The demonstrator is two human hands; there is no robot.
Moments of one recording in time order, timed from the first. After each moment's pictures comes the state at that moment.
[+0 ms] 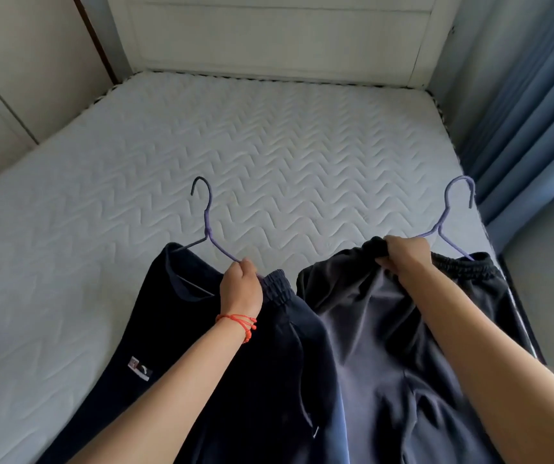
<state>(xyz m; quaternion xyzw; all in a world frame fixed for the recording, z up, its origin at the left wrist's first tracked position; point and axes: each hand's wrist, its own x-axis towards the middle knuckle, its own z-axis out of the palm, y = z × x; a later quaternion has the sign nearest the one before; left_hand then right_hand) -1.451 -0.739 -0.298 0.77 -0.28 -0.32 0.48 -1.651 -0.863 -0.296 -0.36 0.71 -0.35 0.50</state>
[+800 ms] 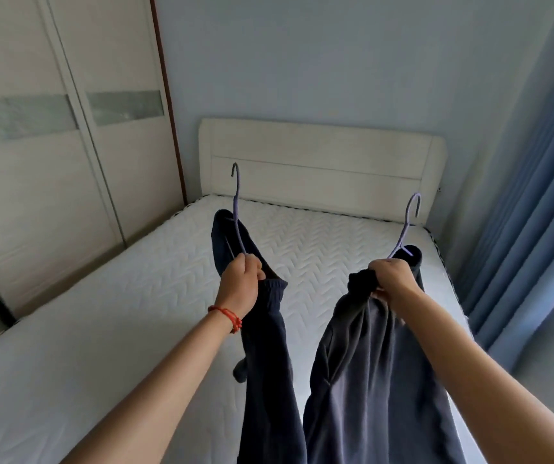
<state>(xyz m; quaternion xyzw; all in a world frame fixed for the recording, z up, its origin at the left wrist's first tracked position) -1.374 -0.626 -0.008 0.68 -0.41 -0.20 0.58 -1.575 -0.738 0.003 -0.49 0.58 -0.39 0.52</state>
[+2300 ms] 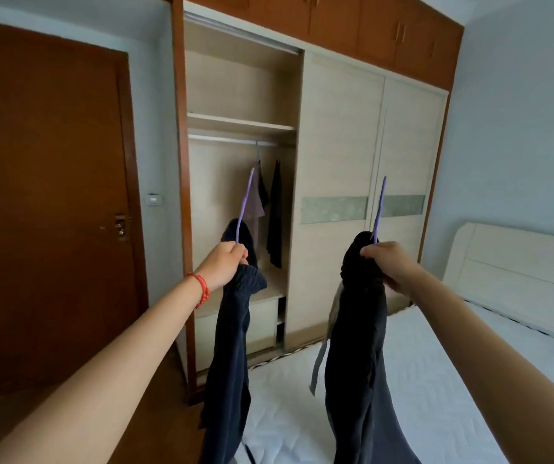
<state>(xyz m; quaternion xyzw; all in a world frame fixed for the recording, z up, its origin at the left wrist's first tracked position) -0.968 -0.027 0.170 0.81 -0.26 0.06 0.52 -1.094 -0.268 0.191 -0.75 0.18 -0.23 0.59</state>
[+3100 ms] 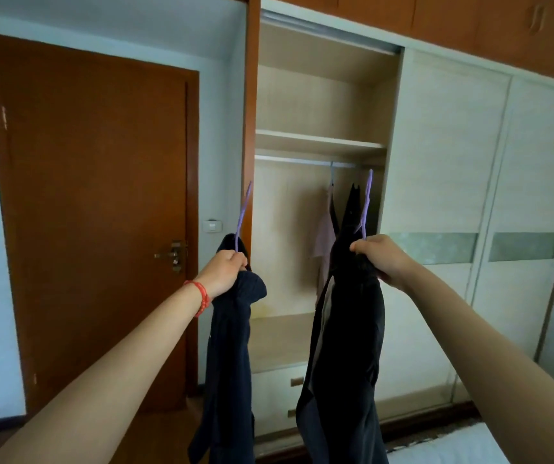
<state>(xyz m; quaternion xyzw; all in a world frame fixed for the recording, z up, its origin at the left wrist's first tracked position) -0.641 0.021 0.201 0.84 -0.16 0.10 0.52 -0.695 -0.235 0.240 -0.80 0.03 -0.16 0.58</state>
